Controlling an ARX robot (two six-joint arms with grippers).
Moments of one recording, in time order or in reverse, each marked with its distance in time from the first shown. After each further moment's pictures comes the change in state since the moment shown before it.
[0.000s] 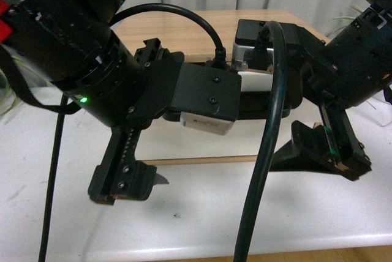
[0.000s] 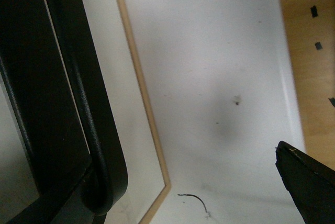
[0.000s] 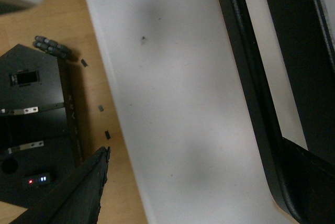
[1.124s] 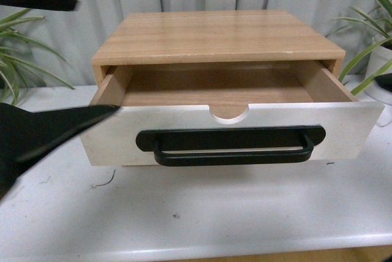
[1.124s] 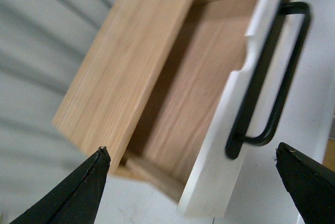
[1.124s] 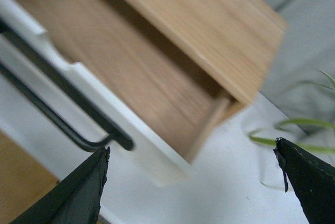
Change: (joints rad) left arm 0.106 -0.758 -0.618 0.576 0.129 -0.492; right arm -0.120 -0.789 -0.695 0.681 0.243 0.454
